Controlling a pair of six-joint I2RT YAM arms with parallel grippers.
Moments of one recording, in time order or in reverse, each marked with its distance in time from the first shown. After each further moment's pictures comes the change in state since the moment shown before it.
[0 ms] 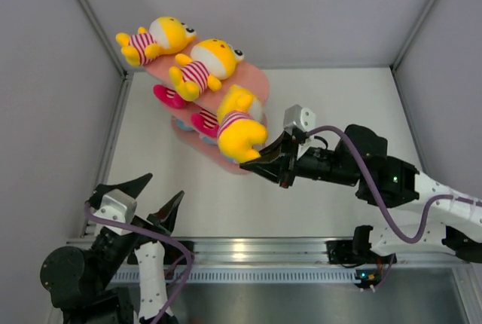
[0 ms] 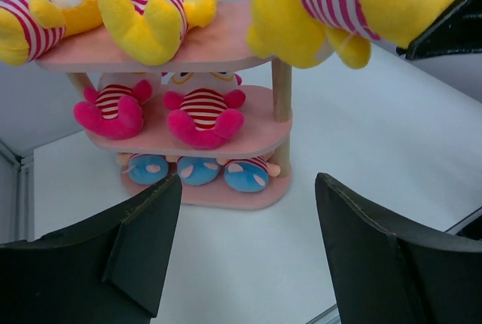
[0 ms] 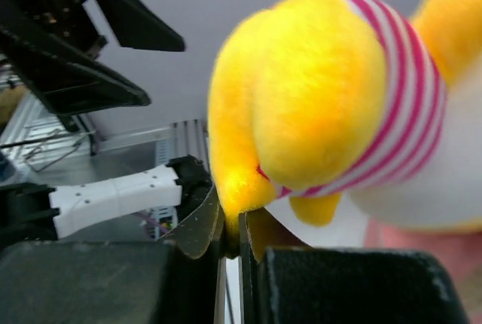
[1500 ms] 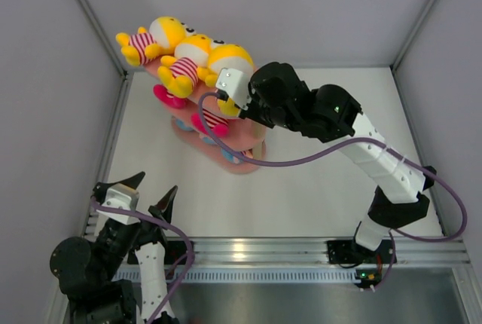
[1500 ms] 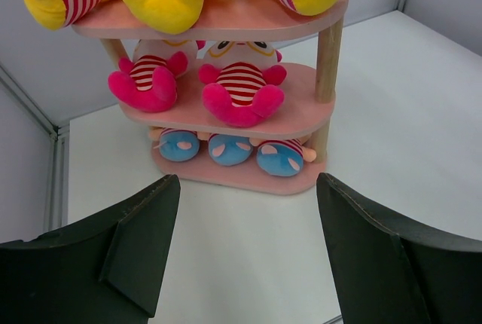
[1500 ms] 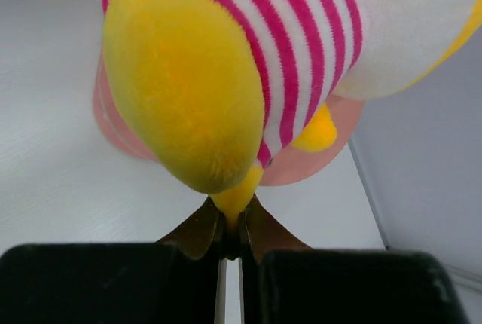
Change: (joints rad) left arm 0.001 -0.060 -0.117 0.007 -0.122 0.085; right arm -0.201 0.693 1.015 -1.036 0.504 -0.551
